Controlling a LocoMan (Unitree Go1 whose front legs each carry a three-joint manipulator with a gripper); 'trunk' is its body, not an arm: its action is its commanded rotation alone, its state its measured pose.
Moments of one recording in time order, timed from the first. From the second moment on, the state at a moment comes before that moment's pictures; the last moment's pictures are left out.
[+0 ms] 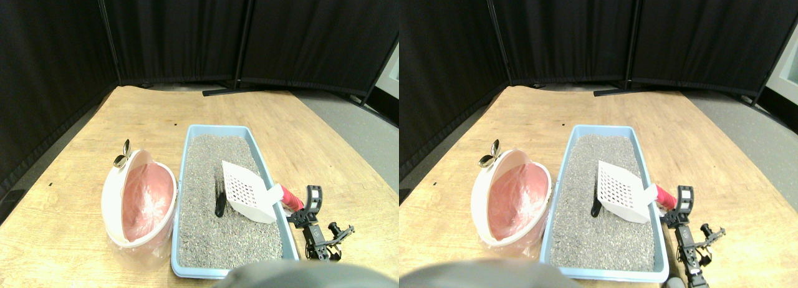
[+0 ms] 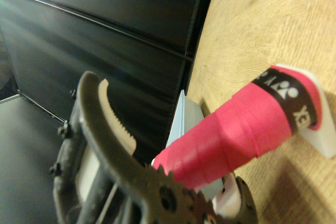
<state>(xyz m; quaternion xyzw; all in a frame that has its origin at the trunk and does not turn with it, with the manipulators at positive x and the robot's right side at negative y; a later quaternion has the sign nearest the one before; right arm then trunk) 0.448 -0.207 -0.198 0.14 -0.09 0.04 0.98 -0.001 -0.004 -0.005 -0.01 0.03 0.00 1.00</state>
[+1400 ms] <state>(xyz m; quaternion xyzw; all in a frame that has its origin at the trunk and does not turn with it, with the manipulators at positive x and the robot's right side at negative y) 0.487 -0.212 -0.193 0.14 -0.11 0.04 0.98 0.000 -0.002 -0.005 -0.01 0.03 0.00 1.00</state>
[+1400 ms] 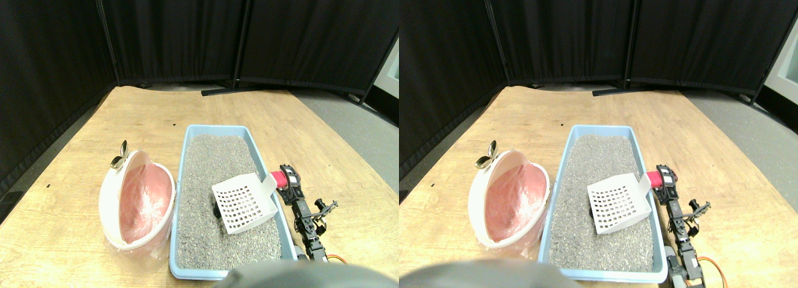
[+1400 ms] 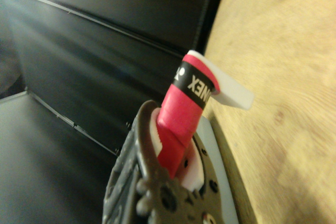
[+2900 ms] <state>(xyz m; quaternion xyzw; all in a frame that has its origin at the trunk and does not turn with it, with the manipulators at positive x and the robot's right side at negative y) 0.497 -0.242 -0.091 -0.14 -0.16 0.13 0.97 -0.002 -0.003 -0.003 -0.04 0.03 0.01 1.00</state>
